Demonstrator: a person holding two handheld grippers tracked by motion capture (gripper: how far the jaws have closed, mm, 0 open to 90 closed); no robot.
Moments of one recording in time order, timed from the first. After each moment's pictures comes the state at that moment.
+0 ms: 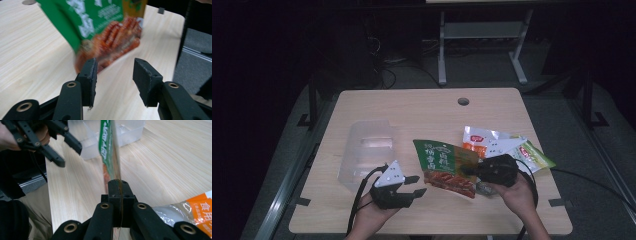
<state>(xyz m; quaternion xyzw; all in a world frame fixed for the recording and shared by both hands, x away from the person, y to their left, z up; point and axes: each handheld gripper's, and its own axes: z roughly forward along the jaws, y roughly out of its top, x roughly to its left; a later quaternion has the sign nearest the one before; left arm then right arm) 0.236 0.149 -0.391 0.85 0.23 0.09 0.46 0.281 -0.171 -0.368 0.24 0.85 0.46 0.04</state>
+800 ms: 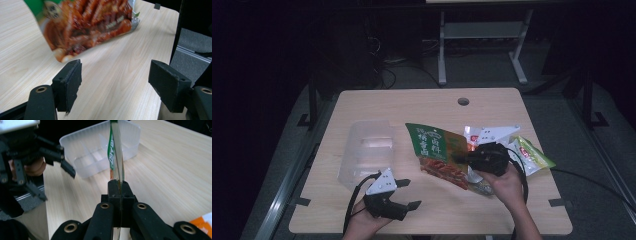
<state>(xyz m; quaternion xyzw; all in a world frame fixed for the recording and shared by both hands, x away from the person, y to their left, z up) 0.228 0.167 -0.408 0.85 0.23 0.08 0.47 0.298 -0.151 -0.347 0.25 0.83 0.49 0.05</state>
